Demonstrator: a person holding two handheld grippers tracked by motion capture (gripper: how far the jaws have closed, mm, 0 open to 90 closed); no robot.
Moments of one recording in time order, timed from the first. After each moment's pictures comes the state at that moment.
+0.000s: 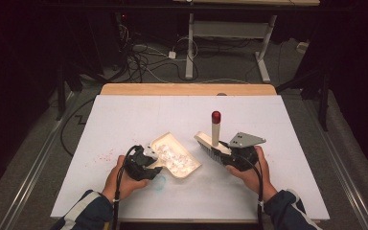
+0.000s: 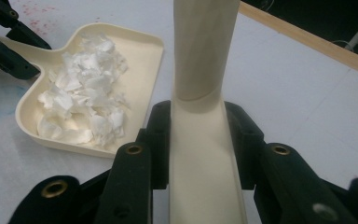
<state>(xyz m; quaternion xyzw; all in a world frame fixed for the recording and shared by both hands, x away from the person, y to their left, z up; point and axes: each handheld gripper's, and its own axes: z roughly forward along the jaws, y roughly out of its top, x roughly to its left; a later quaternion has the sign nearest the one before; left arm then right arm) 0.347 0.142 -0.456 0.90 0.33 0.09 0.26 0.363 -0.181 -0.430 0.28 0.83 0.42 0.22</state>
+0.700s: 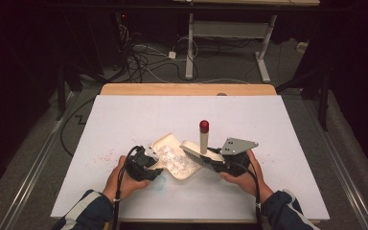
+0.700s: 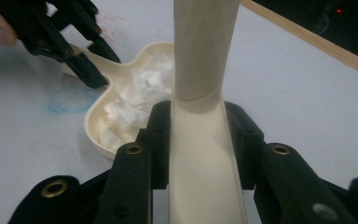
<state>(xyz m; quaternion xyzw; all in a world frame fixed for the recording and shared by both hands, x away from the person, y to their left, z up) 0.349 0.141 -0.460 0.91 0.33 0.08 0.25 0.353 -0.163 -0.430 0.19 0.85 0.46 0.17</state>
